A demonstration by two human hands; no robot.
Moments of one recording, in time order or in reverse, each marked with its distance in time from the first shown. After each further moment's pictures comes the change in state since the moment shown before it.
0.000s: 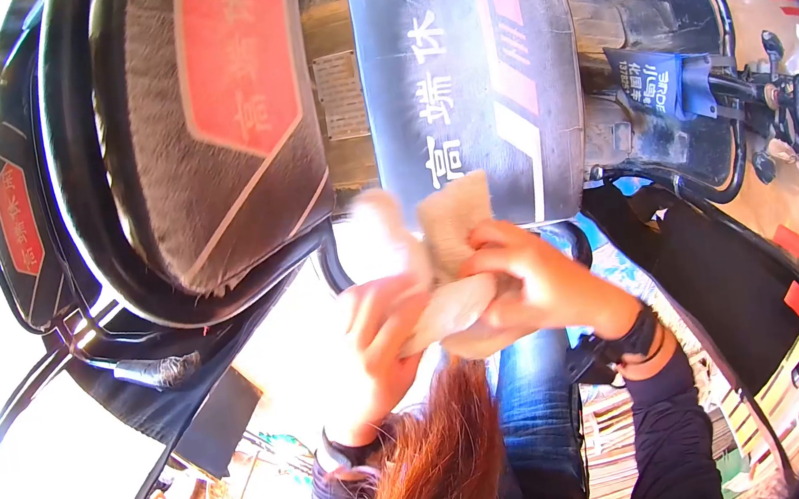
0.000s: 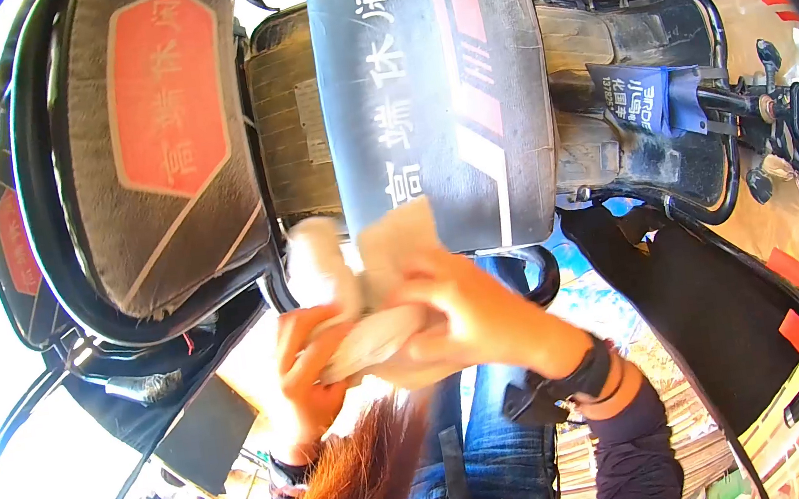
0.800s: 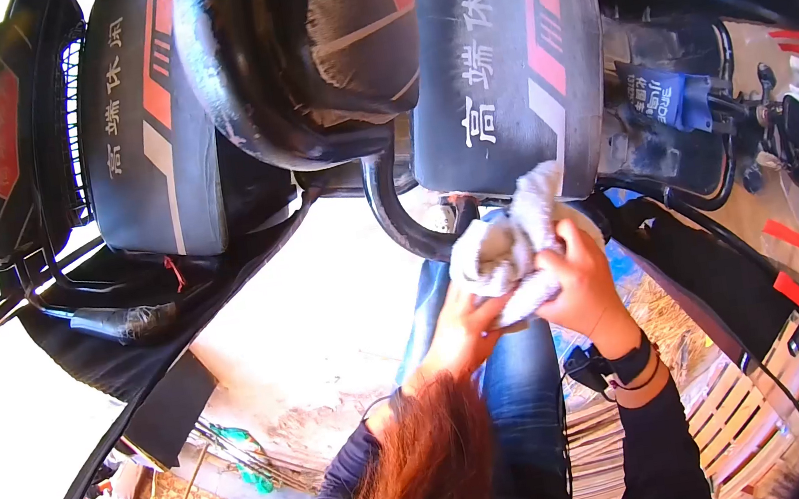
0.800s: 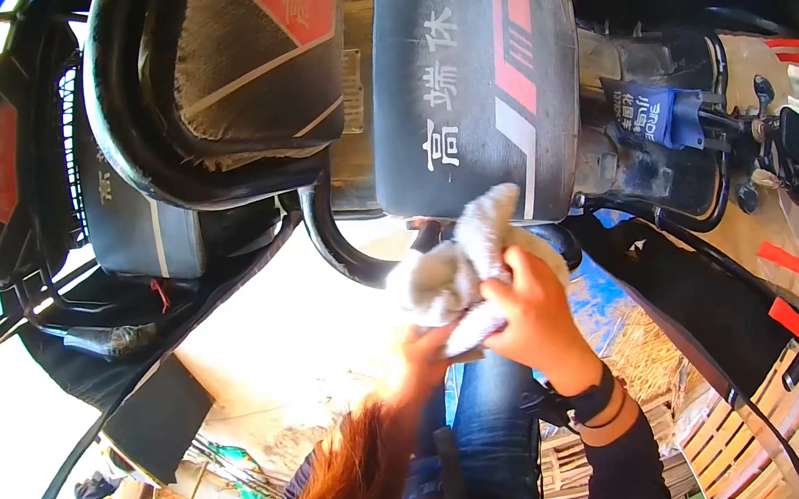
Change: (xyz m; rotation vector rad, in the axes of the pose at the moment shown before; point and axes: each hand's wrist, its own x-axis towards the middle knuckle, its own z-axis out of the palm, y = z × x) left_hand -0.105 -0.034 0.113 -0.562 0.001 -0.209; right_hand -0.051 -0.015 0.063 -0.689 0.208 0.115
